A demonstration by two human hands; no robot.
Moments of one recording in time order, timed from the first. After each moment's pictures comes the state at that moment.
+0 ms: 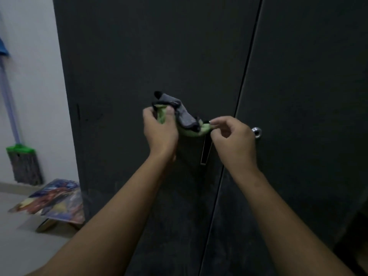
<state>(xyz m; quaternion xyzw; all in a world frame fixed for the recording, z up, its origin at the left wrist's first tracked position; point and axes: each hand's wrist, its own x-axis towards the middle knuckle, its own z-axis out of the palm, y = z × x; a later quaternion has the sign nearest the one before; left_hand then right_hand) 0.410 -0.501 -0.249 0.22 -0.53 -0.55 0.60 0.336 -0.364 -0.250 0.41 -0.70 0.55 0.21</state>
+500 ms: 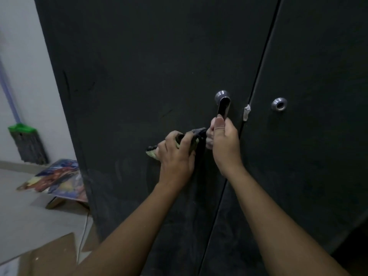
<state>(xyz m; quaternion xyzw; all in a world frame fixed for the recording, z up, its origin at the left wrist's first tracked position) 0.370 -0.518 -0.413 0.21 -0.82 -0.10 0.53 0.308 -0.422 -0.333 0.37 -0.58 0.72 -0.03</state>
